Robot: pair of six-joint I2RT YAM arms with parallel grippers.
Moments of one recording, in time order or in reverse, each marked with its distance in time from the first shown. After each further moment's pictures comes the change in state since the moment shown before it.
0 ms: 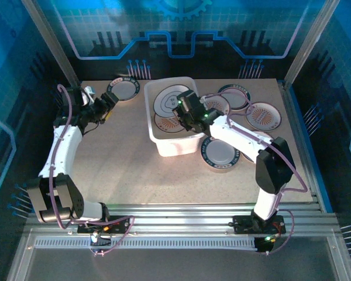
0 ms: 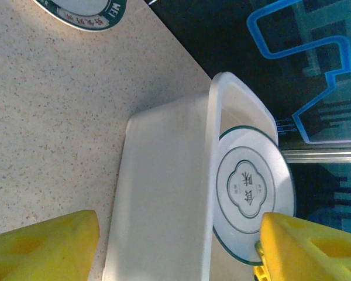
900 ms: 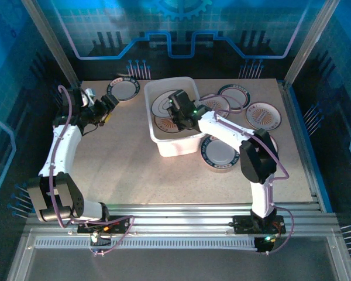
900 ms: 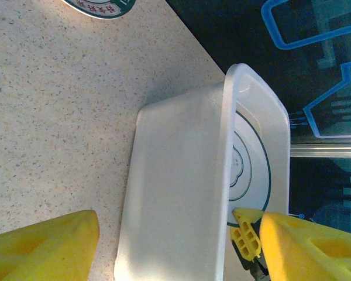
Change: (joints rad) left arm 0.009 0.007 0.001 -0.052 0.009 0.033; right arm 0.000 0.188 0.151 -0.037 0.001 0.149
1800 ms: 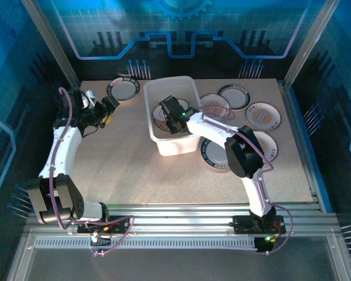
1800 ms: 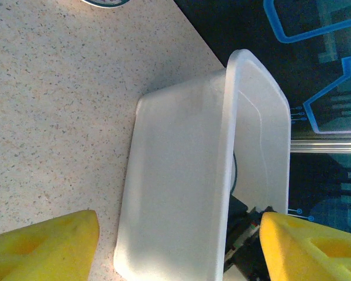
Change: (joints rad) left arm 0.000 -0.016 -0.027 -0.001 0.015 -0.004; right arm 0.041 0.173 0.115 -0.066 0.097 0.227
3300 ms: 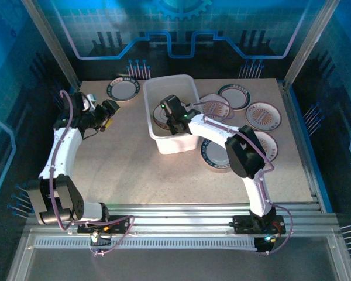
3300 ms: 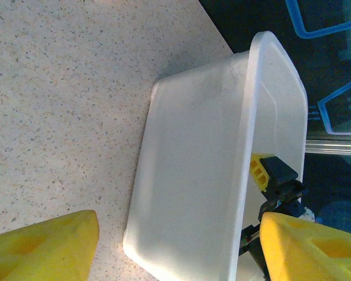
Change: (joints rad) left arm 0.000 -0.008 -0.020 -0.038 -0.021 0.000; right arm -0.011 -0.027 -0.066 0.180 0.015 -0.162
